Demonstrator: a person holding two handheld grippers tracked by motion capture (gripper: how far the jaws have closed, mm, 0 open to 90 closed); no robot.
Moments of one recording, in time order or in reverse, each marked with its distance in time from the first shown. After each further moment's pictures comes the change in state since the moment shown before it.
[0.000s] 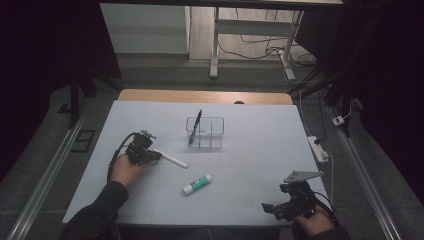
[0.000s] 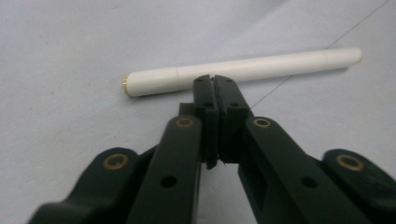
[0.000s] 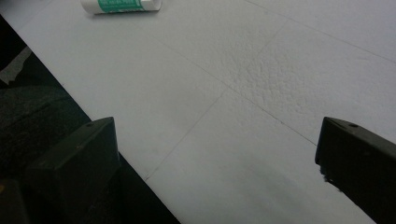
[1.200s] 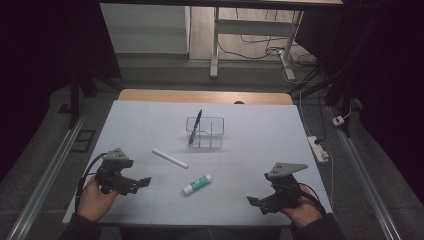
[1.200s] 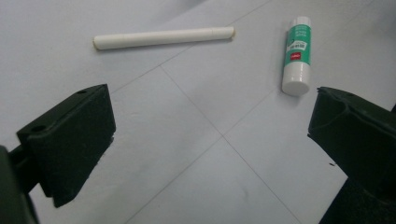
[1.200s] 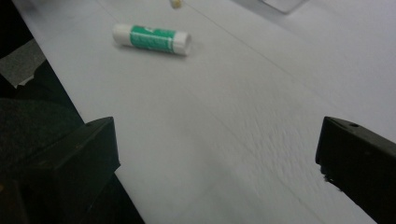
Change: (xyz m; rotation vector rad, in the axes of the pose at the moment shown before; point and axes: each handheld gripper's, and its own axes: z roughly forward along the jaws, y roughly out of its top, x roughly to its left) left arm -0.042 -0.080 -0.081 -0.222 -0.065 0.046; right arm 0.027 0.041 0.015 -0.064 0.019 -0.181
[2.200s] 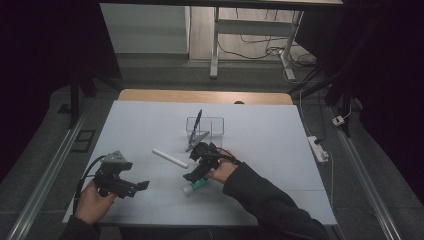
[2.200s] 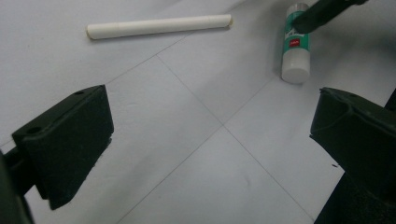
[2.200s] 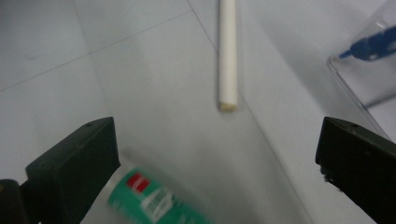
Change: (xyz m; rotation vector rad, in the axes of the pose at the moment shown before) left arm 0.004 -0.007 0.002 0.015 -0.018 0.016; right arm 0.030 0.124 0.193 0.214 0.128 -0.230
